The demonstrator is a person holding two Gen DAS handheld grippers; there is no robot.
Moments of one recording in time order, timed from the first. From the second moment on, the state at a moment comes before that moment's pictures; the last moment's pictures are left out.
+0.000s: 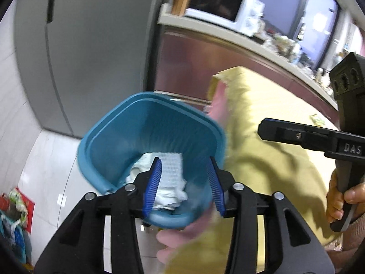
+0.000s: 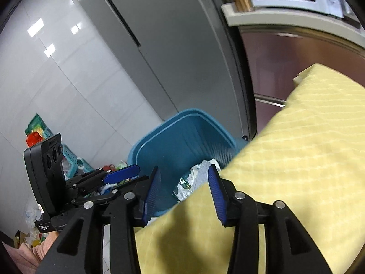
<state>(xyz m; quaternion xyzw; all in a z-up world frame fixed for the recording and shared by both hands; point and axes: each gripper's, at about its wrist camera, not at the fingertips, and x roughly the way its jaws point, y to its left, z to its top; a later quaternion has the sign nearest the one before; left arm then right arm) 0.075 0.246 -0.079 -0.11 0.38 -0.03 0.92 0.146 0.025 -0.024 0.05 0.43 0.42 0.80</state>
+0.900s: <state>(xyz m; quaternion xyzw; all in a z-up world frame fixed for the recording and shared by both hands) 0.089 -0.018 -0.041 -0.01 0.36 -0.29 0.89 0.083 -0.266 -0.010 0.16 0.34 0.17 0.91</state>
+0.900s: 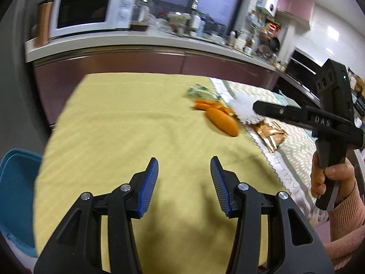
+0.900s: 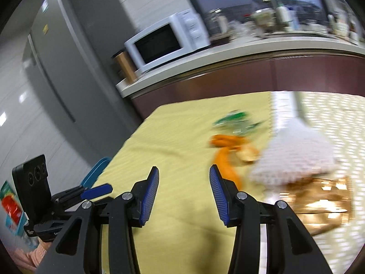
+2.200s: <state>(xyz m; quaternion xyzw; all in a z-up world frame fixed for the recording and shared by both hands) 0.193 -0.161 -0.073 0.00 0.46 -0.30 0.84 0.113 -0.363 -0.049 0.18 0.35 0.08 0.91</state>
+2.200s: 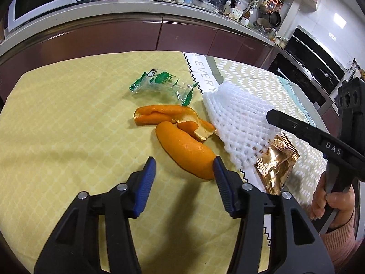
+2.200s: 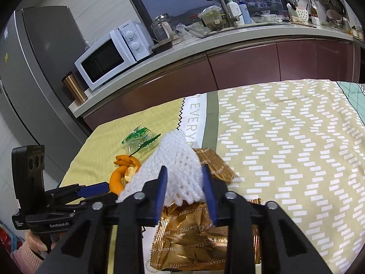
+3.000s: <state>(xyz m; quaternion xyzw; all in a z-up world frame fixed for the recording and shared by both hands) 0.182 -0.150 -0.076 -0.04 0.48 -0.32 0.82 0.081 -0.367 -0.020 0.23 0.29 0.13 0.92</state>
